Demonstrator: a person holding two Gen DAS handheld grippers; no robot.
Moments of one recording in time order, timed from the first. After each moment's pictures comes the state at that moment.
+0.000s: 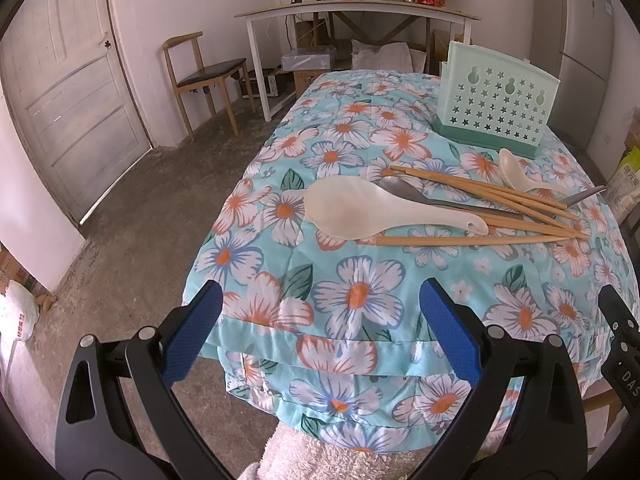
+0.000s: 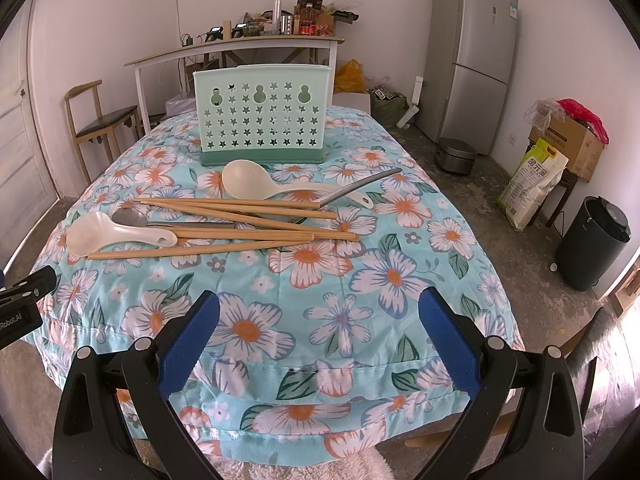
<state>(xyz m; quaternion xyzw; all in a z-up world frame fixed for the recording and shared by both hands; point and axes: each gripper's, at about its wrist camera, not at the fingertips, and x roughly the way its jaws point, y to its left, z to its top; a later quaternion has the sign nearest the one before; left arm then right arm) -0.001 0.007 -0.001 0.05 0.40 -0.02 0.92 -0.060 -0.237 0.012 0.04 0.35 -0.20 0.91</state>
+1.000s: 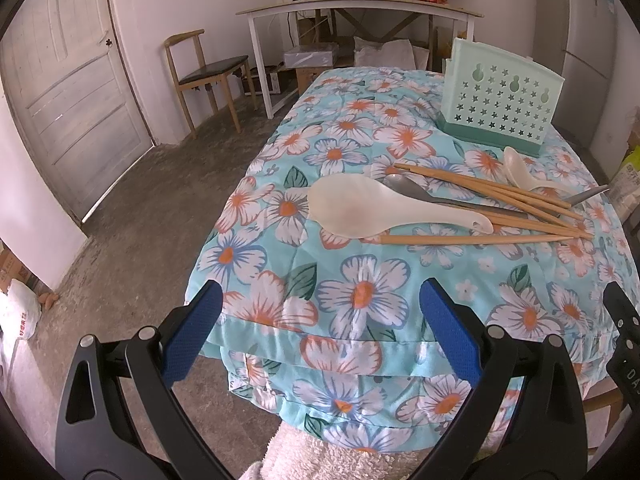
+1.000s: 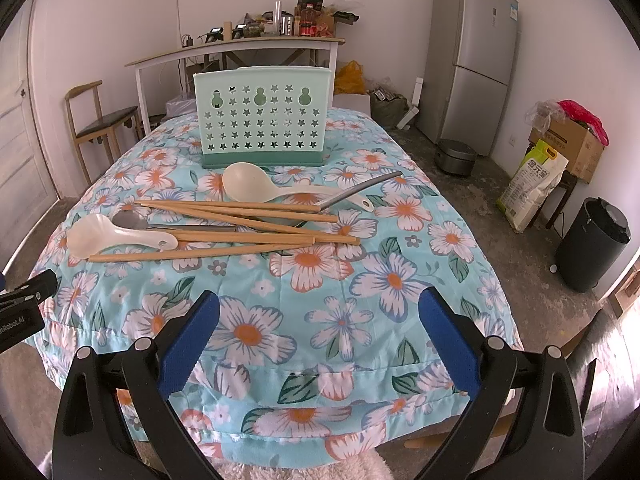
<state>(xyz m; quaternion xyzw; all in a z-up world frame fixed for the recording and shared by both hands) 0.003 0.011 -0.004 0.05 0.40 -0.02 0.91 -0.059 -0.236 0.013 0.04 0.35 -0.20 0.91</state>
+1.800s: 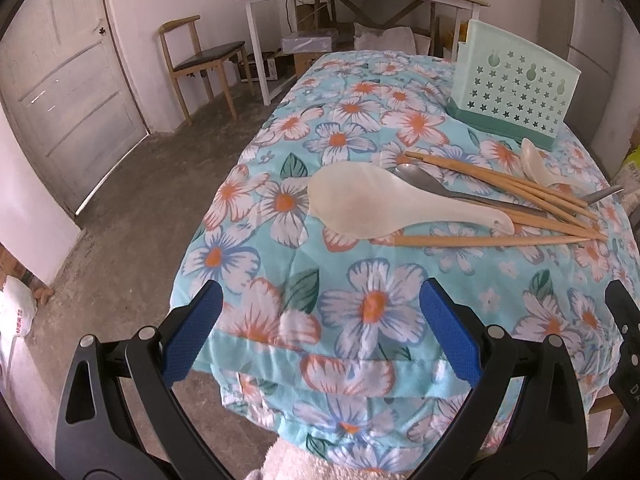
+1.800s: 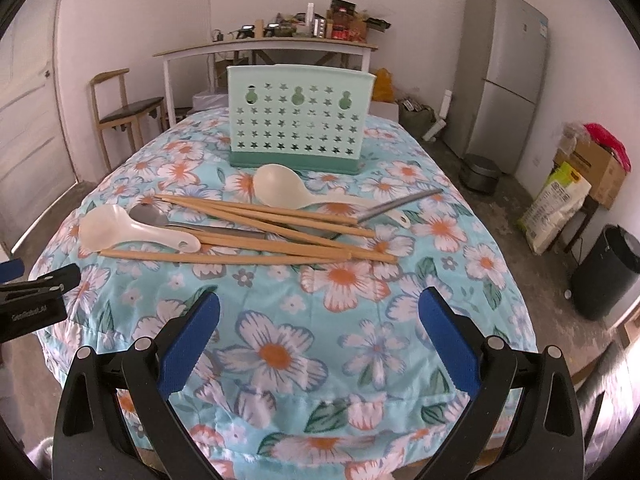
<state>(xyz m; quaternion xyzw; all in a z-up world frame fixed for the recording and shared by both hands) 0.035 0.016 -0.025 0.04 0.42 -0.03 0.90 -0.031 -0.224 0.006 0.01 0.34 -0.15 0.93</state>
